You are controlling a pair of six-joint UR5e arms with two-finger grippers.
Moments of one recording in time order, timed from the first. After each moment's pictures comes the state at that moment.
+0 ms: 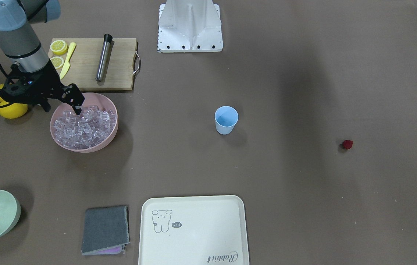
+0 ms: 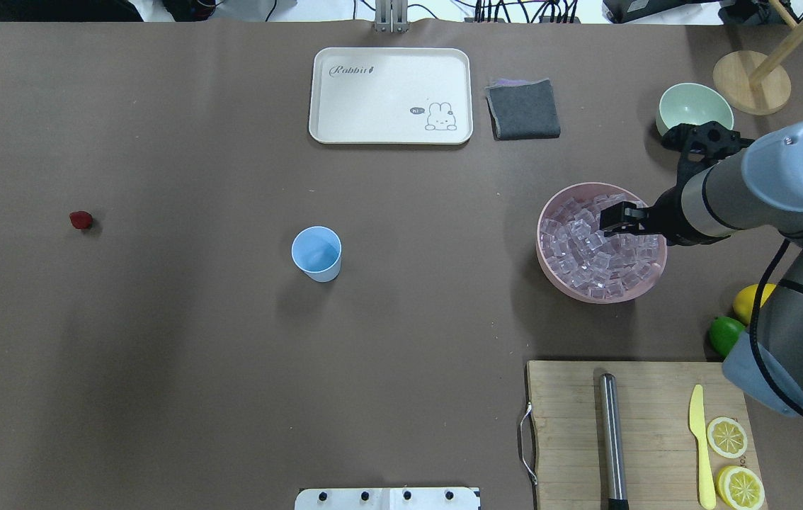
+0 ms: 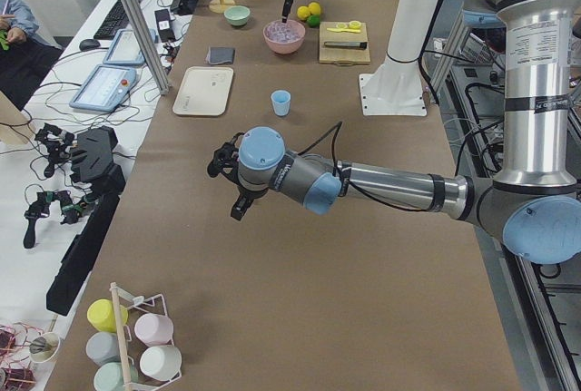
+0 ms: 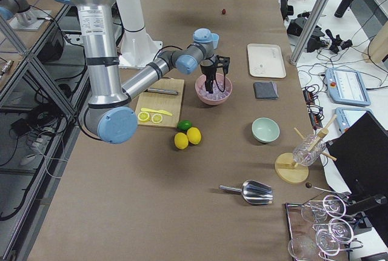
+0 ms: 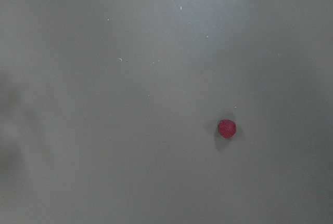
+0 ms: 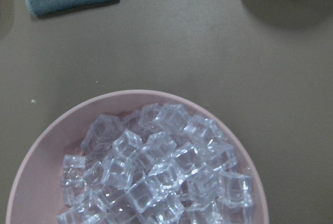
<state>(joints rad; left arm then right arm) -1.50 -1.49 -1.78 -1.95 -2.53 0.00 0.74 -1.43 2.01 -1.40 1.89 1.18</state>
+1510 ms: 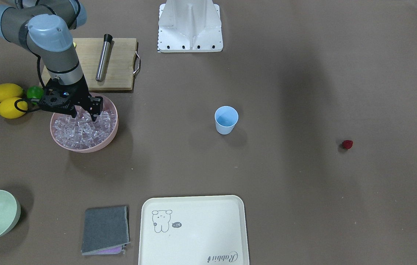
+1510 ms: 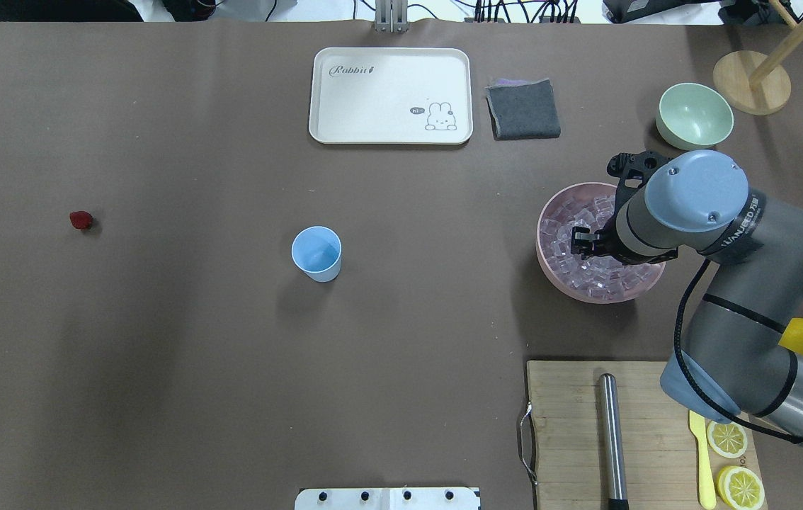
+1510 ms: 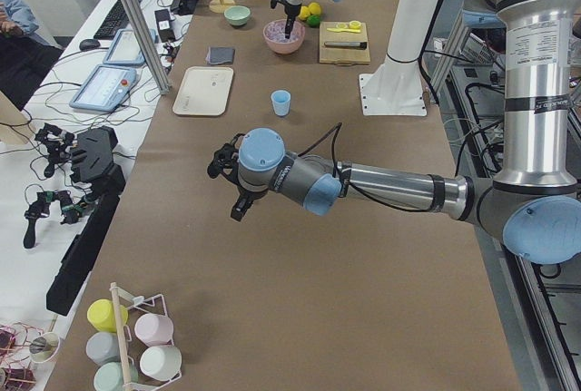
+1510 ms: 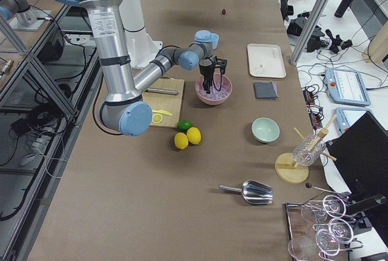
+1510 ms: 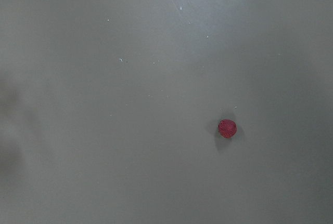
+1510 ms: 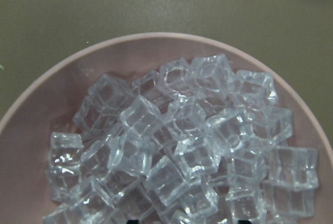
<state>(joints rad) -1.50 -1.49 -1.77 -1.95 -2.53 0.00 0.66 -1.32 1.92 -1.54 1.81 1.23</state>
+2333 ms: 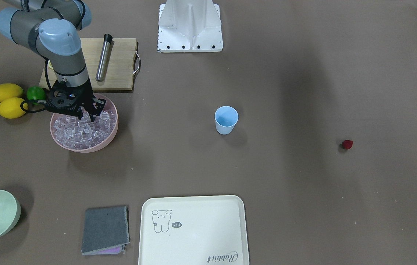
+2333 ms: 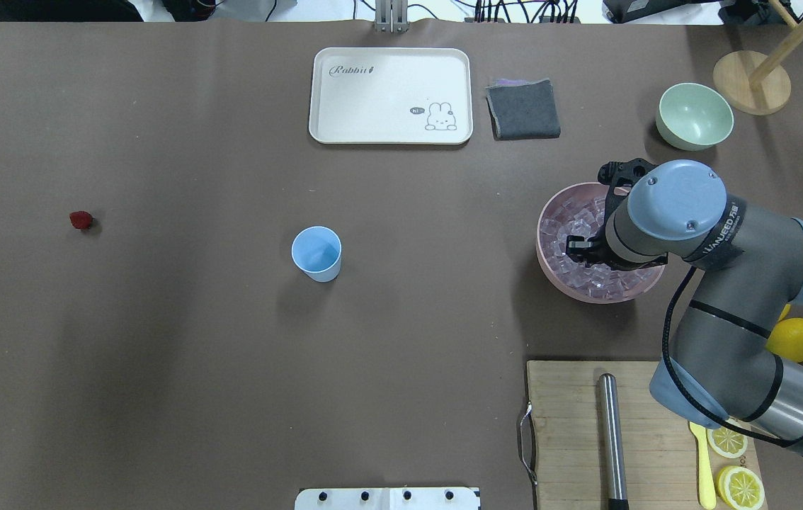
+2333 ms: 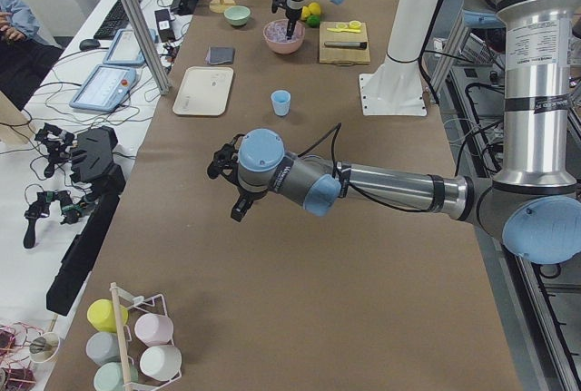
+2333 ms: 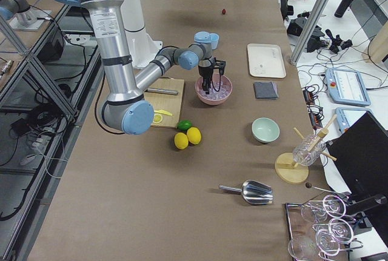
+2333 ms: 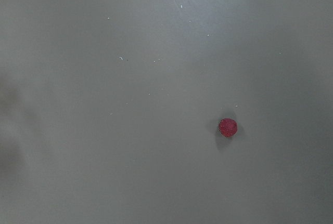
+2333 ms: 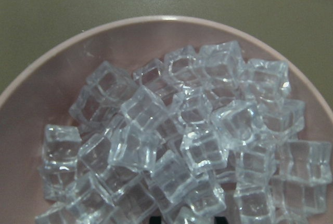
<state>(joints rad) -1.50 -1.49 -1.77 -1.95 -2.53 0.00 0.63 -1.31 1.90 -1.56 1.79 1.23</state>
